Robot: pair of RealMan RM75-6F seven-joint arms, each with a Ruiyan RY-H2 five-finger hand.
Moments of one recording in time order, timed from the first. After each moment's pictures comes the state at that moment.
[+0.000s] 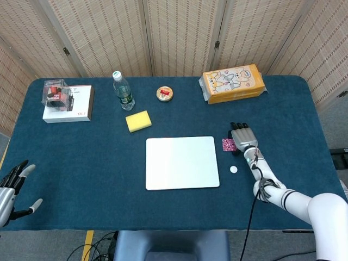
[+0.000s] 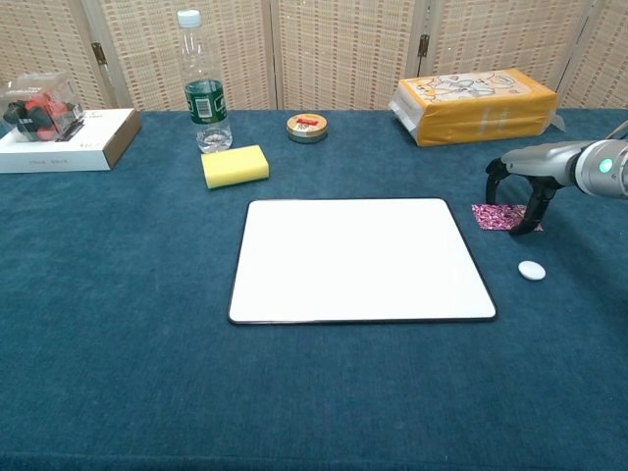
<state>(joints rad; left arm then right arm) -0.10 -1.02 0.02 -1.57 1.60 1.50 -0.24 0.93 -1.56 0.06 -1.01 -0.63 0.58 -0.44</state>
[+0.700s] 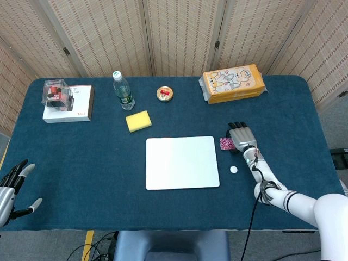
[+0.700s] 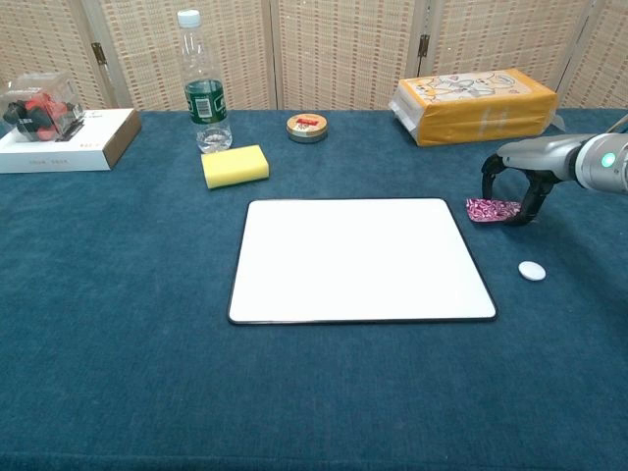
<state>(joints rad) -0.10 -1.03 0.01 -1.56 1.60 1.50 -0.24 0.92 -1.52 0.09 -1.11 -0.68 0.64 -0.42</state>
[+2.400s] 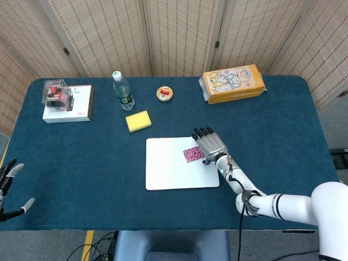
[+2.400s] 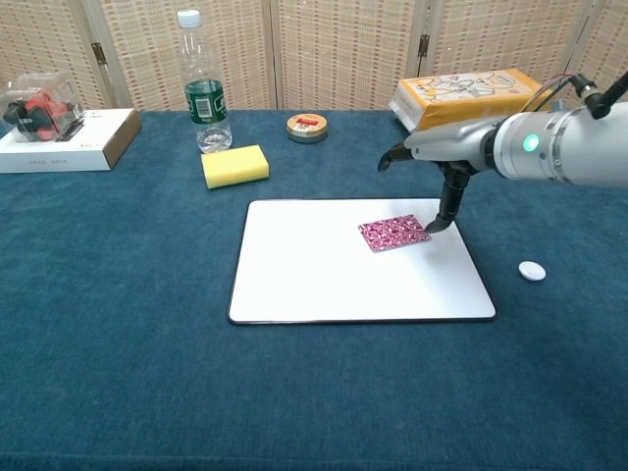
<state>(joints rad) -0.07 -1.00 0.01 -1.54 1.60 1.55 -0.34 1.07 -1.42 0.07 -1.54 -0.57 0.80 -0.61</state>
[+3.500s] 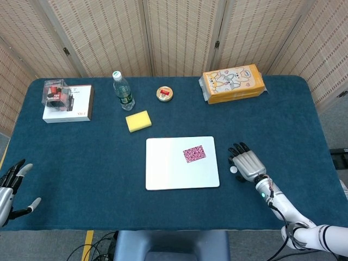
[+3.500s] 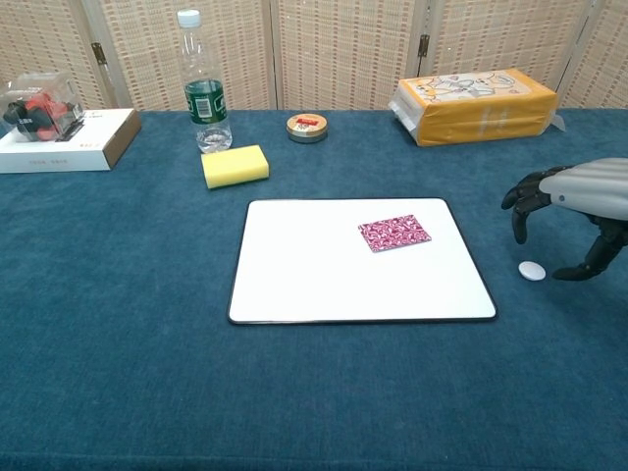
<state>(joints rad) -0.09 -1.03 0.00 -1.58 1.58 1.51 -0.22 0.71 -1.31 -0.07 -1.54 -1.09 0.94 -0.40</state>
